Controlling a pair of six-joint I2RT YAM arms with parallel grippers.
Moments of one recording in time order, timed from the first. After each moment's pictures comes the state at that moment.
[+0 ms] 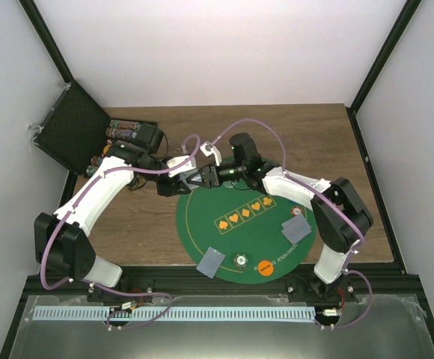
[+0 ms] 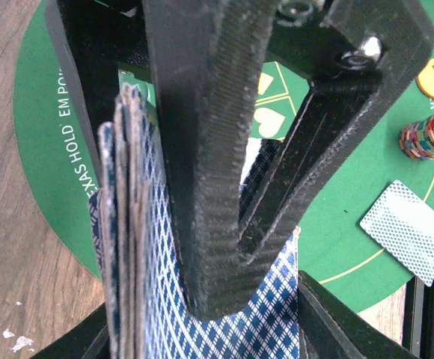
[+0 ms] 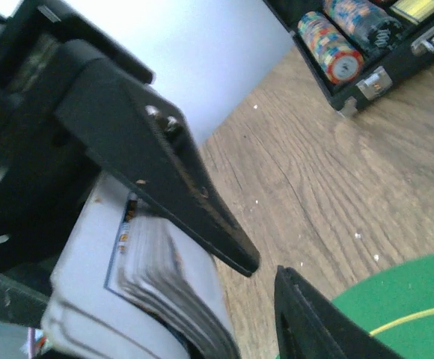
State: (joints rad) left arm -0.38 1.47 1.31 -1.02 0.56 0.85; right arm 0.65 1.74 1.13 0.15 -0.89 0.44
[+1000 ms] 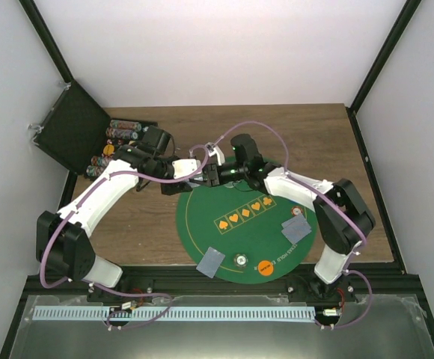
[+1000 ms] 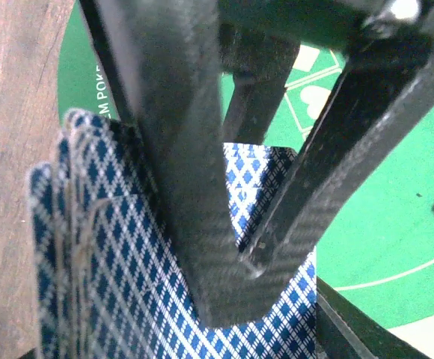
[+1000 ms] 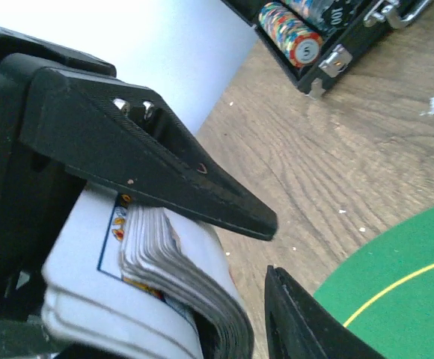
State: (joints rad) left arm -0.43 1.47 1.26 -0.89 0.42 0.91; right arm 0.65 1.74 1.13 0.14 -0.87 0.58
